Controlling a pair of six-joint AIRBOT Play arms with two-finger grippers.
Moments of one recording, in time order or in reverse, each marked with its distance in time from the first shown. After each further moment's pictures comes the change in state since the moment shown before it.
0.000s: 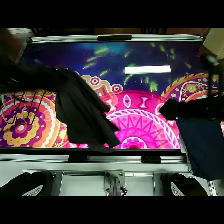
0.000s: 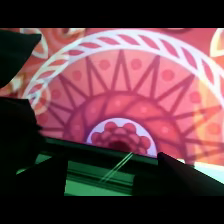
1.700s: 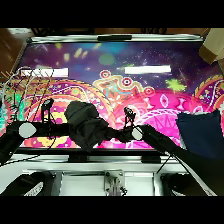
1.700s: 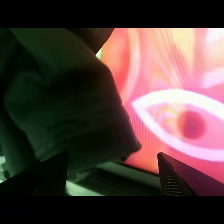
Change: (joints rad) left arm 0.245 0.185 -0.913 -0.234 0.321 0.066; right arm 0.578 -0.455 -0.534 0.381 -0.993 0.234
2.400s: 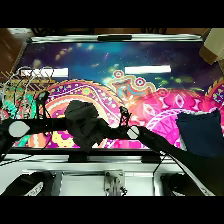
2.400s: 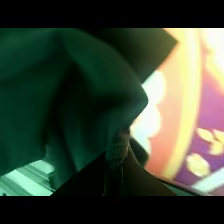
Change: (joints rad) left arm 0.005 0.055 0.123 0.002 -0.006 0.101; right arm 0.028 -0.002 0.046 0.200 -0.103 -0.182
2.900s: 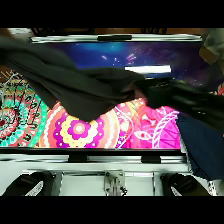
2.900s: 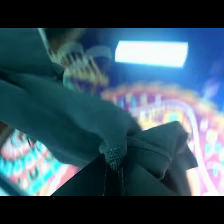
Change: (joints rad) left arm 0.037 0.036 0.951 0.032 -0.178 0.087; right arm -0.299 0.623 0.509 -0.512 0.446 -0.039
